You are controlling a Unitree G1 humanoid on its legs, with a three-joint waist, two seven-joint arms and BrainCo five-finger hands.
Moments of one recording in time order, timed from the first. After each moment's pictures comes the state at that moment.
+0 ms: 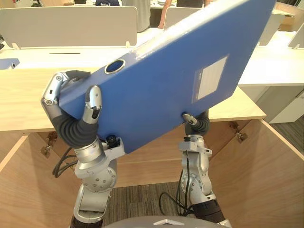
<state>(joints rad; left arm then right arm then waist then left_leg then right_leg) 0.02 0.02 -0.31 -0.69 0.40 -0.28 0.65 -0.04 0.04 0.23 -0.17 0.63 -0.45 -0.10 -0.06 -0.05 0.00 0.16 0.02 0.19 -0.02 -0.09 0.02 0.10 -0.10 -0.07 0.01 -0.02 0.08</state>
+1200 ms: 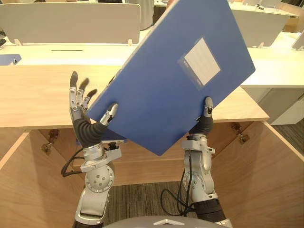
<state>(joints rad) 0.14 0.00 -0.22 -0.52 0.29 -0.28 0.54 -0.03 0.06 0.14 -0.17 0.58 -0.42 -0.07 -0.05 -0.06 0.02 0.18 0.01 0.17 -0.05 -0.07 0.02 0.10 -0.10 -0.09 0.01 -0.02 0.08</state>
